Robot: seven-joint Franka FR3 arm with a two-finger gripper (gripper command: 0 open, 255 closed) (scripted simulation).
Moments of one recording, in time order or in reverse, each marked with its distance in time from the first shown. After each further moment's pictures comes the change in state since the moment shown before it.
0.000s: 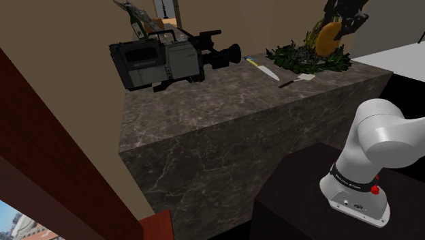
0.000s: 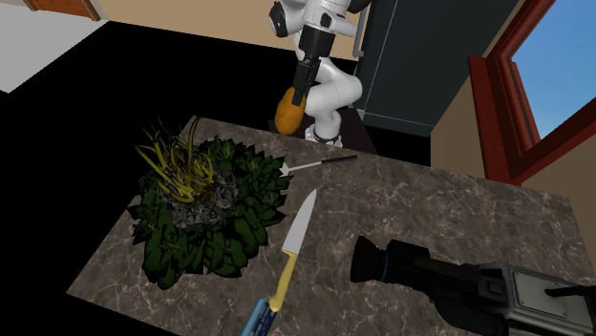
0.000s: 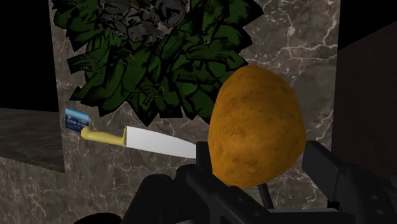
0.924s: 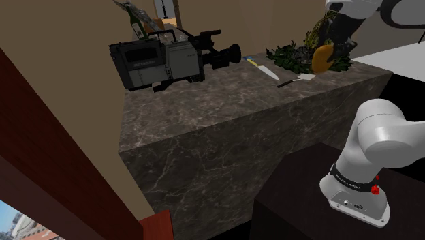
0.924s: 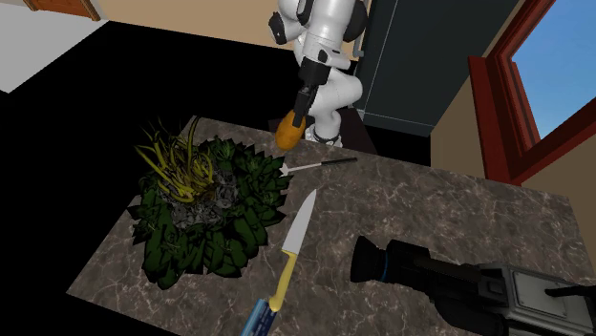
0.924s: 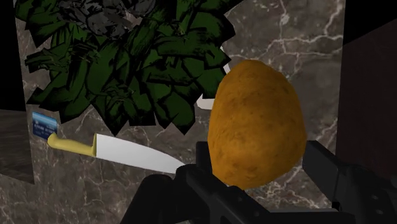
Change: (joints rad) arm -0.022 -0.133 -0.047 -0.240 -0.051 0.098 0.046
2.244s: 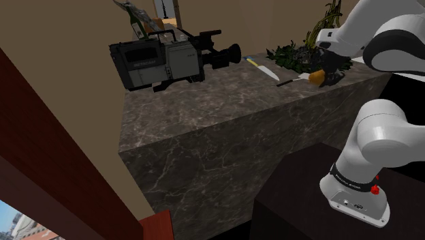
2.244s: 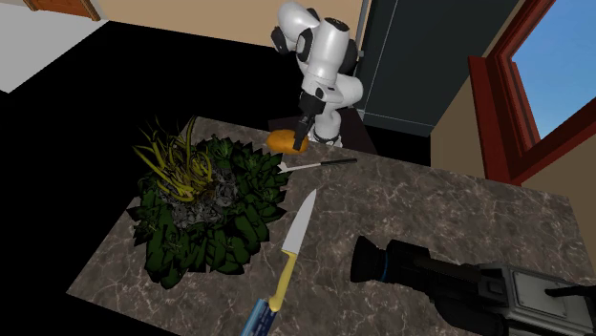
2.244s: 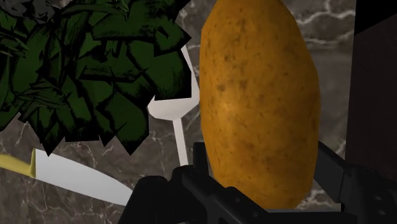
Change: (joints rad) arm -0.066 -0.167 -0.106 -0.300 -0.107 0.125 0.041
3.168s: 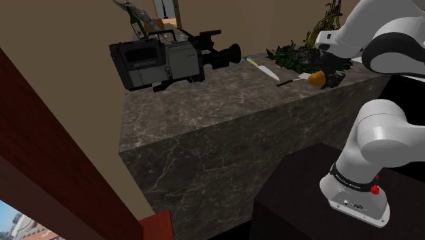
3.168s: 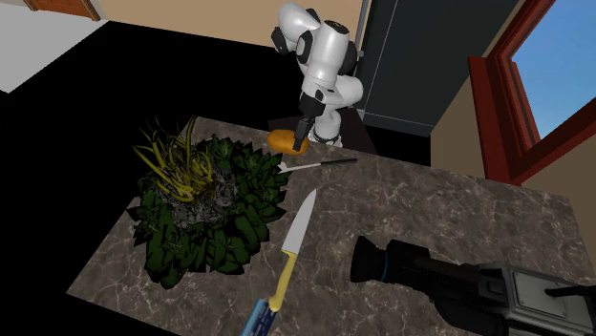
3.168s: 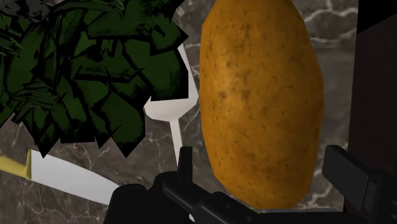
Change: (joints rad) arm -0.005 -0.005 -0.010 -0.015 -0.010 0.010 0.002
